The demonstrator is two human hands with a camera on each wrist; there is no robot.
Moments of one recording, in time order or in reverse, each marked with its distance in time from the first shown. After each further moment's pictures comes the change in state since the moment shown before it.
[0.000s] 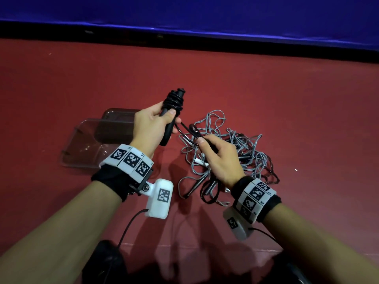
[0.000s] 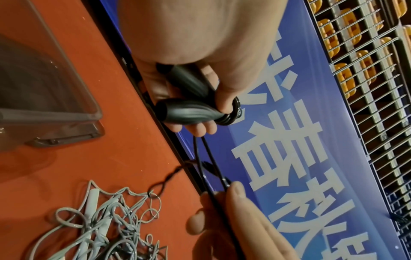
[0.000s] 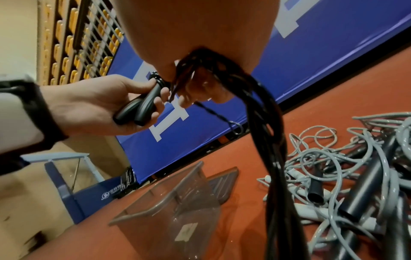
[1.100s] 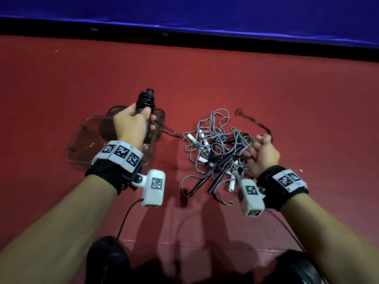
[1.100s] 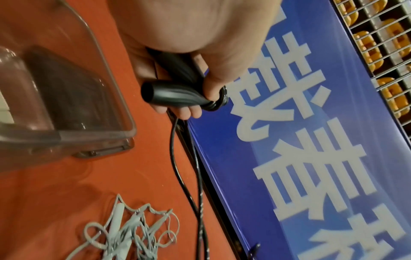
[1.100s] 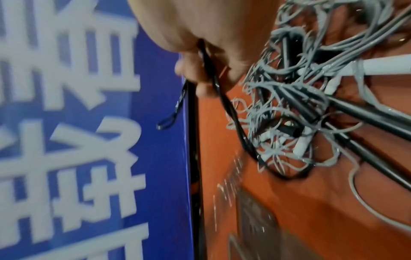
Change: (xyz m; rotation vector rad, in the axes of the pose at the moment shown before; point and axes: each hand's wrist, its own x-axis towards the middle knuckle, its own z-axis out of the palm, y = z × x) left_hand 0.026 -0.022 -0.041 -0.029 0.313 -0.098; right_hand 0.029 0.058 -0.050 0.883 0.613 0.637
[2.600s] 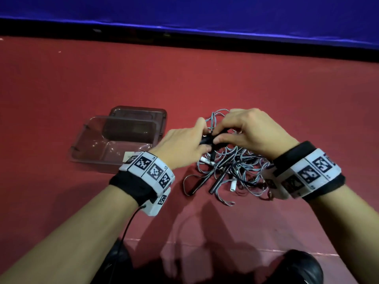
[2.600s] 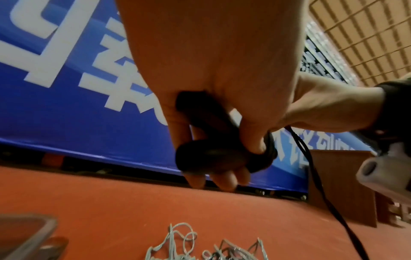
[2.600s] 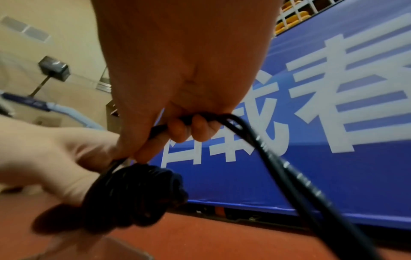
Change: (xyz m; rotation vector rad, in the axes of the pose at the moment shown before) left_hand -0.075 0.023 0.038 1.211 -0.751 0.598; right_hand -0.057 -0.079 0.054 -1.449 -1.025 -1.103
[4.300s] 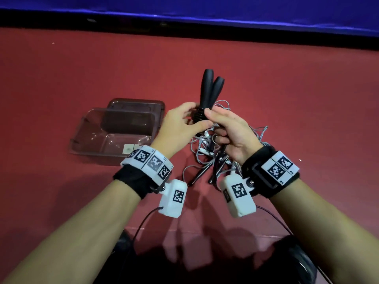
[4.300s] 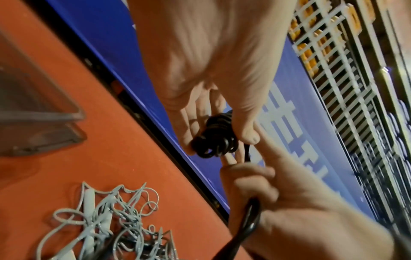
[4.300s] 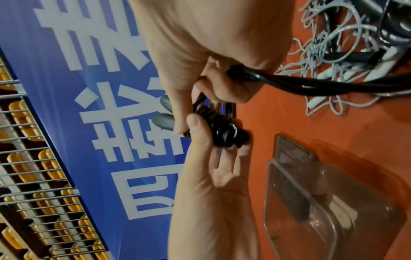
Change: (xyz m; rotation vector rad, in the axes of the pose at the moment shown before) left_hand 0.006 -0.008 0.020 -0.924 0.378 -0.097; right_hand 0.011 -0.025 0.065 1.476 0.469 0.847
